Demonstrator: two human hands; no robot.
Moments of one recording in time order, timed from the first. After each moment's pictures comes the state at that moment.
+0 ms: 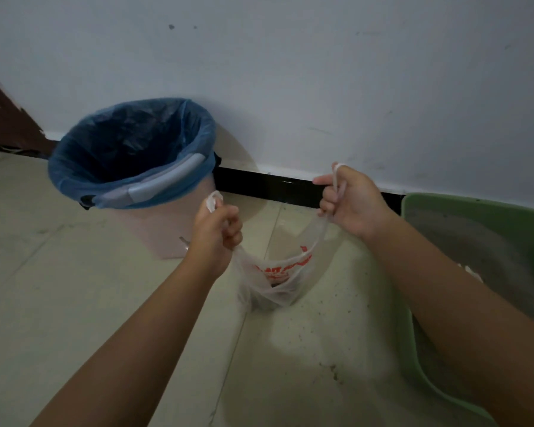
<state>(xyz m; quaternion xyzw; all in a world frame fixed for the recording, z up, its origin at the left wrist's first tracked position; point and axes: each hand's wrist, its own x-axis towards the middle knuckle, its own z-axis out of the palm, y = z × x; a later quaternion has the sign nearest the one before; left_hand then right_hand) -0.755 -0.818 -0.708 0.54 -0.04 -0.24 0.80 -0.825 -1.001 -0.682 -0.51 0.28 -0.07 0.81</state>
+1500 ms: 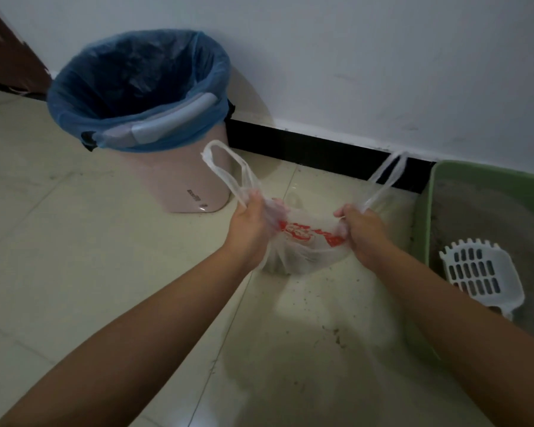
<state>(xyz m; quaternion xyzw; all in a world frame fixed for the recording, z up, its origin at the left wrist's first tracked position) -0.802 -0.825 -0.752 0.61 0.03 -0.27 0.74 -0.857 -0.981 -0.788 -0.60 0.41 -0.06 0.68</state>
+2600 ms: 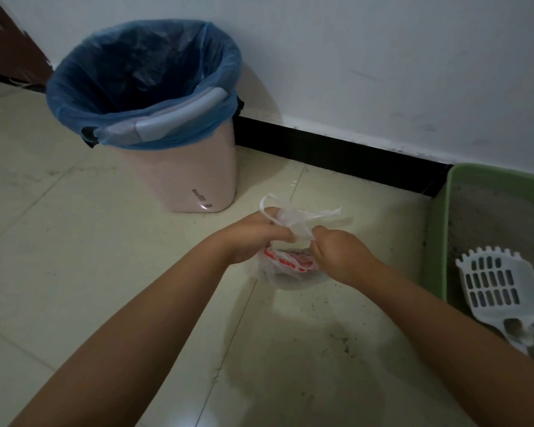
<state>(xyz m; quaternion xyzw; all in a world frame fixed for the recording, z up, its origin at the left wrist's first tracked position) -0.768 -0.811 -0.756 0.73 -0.19 -0.46 0.47 -0.852 -0.943 -0.786 -0.95 0.15 0.13 0.25</state>
